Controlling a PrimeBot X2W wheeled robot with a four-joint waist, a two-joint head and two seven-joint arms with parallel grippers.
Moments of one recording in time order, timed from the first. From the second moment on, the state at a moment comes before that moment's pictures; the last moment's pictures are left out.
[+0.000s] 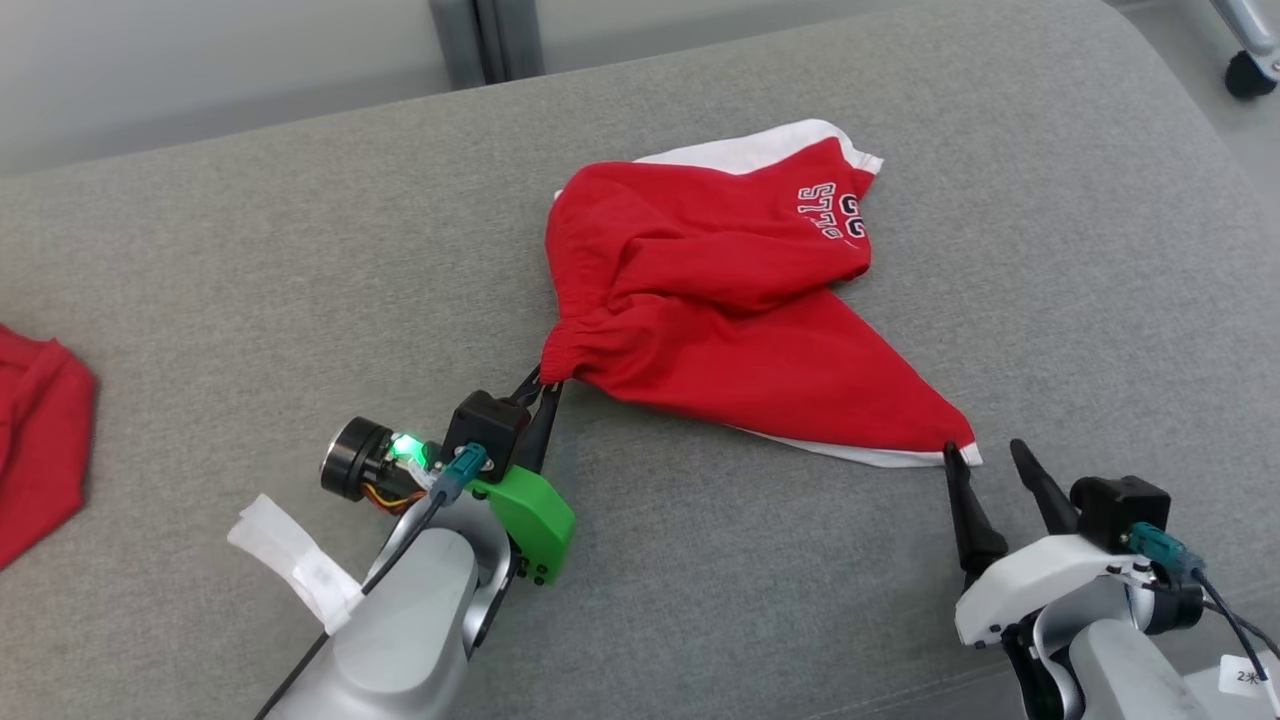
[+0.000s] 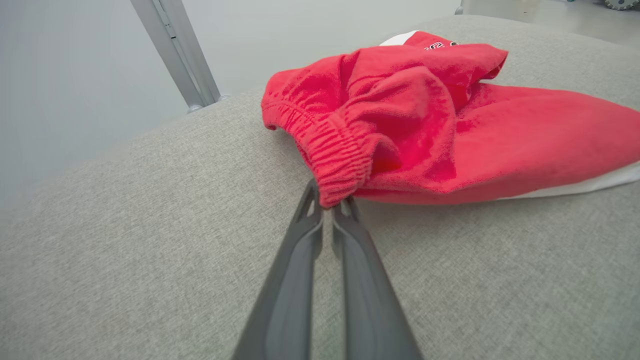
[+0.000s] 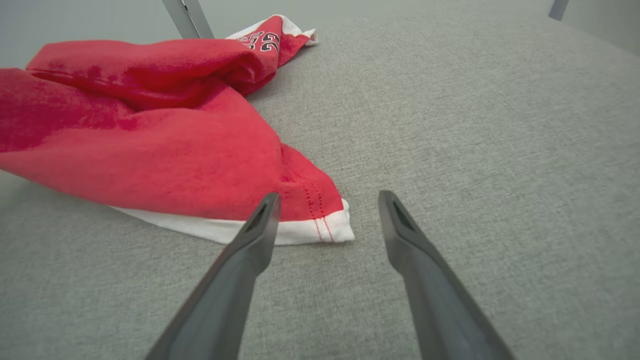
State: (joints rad) left arm -0.55 0.06 -0.55 0.76 -0.19 -0.03 -0.26; right arm -0.20 -0.12 0.08 0.52 0.31 0.13 -0.26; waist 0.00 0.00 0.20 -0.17
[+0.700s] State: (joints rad) left arm -0.50 0.05 -0.57 0.76 -0.22 -0.04 -0.26; right arm -0.30 -0.12 0.13 0.77 0.27 0.13 -0.25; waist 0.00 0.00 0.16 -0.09
